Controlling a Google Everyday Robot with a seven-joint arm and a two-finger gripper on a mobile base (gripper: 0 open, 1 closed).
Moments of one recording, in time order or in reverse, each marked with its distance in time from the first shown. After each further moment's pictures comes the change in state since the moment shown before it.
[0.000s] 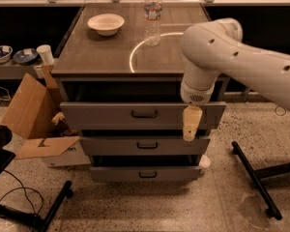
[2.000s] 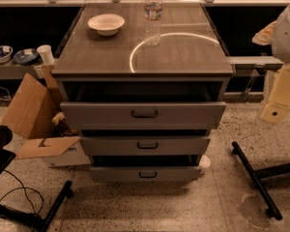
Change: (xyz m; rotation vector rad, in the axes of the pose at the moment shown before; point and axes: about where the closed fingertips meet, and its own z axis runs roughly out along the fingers) arm 0.076 0.098 -0.246 0.170 -0.144 0.084
